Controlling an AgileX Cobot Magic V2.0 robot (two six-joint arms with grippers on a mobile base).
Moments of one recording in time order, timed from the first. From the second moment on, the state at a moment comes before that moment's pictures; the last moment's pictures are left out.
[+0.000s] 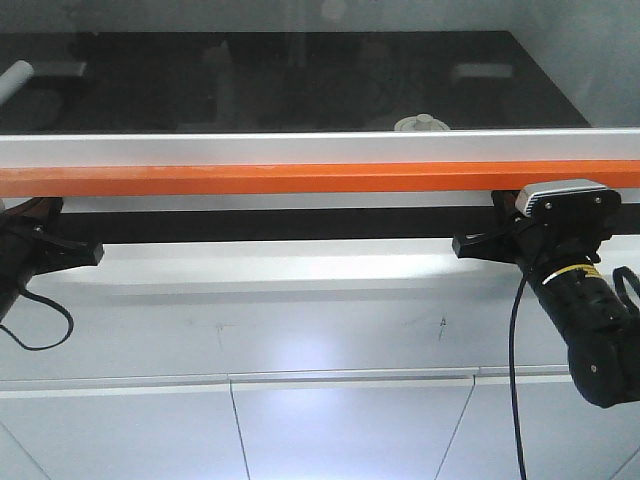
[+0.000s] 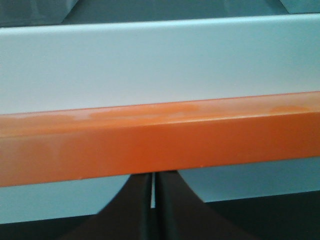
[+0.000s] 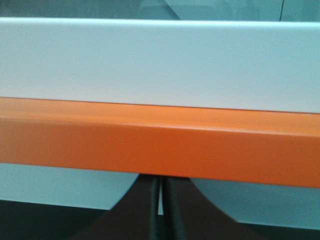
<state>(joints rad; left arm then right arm) 0.01 1.63 -0.54 0.09 -0.98 -0.02 0.16 1.76 -0.60 0.02 -1.09 -0.06</state>
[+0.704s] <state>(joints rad) 0.01 1.53 -0.64 0.12 -0.82 -0.02 0.16 1.65 -0.66 0.00 -0.98 -0.06</state>
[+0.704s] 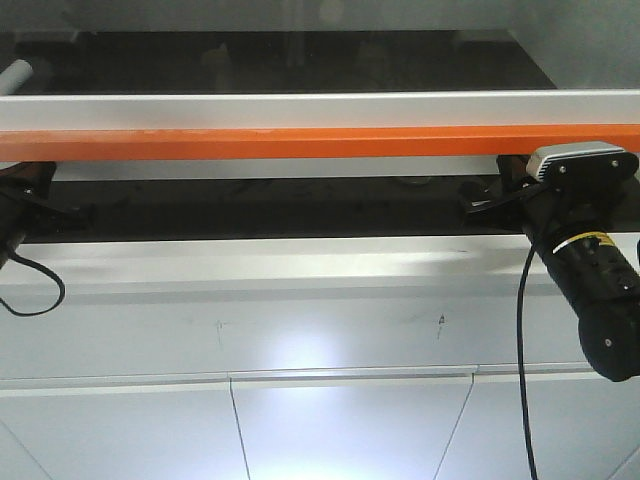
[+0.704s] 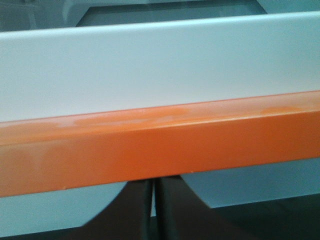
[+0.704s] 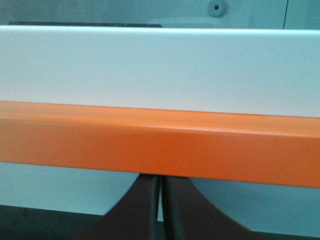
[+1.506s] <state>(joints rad) 0.01 1.37 -0.74 0.14 -0.99 -0.02 0.16 1.46 -0.72 0.00 -1.11 -0.06</state>
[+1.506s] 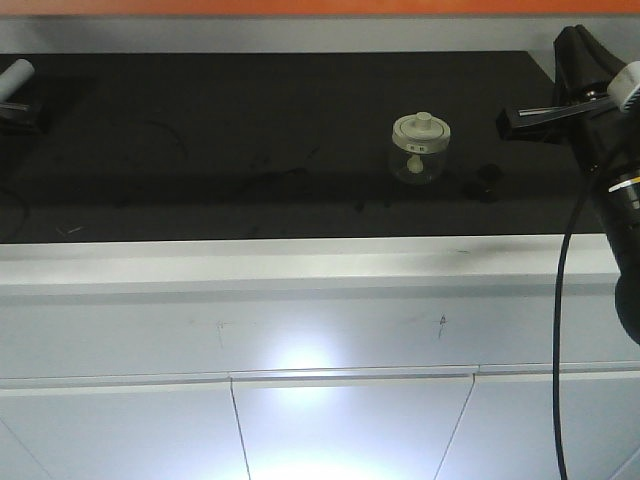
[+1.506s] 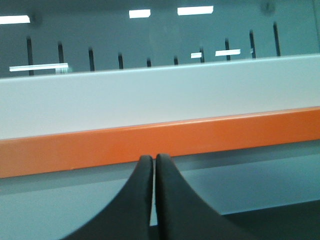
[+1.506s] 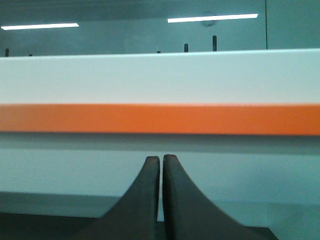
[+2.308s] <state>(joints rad) 0.01 1.35 -0.74 0.15 -0.86 -0.06 0.16 1.46 -0.72 -0.08 -0.95 -0.02</state>
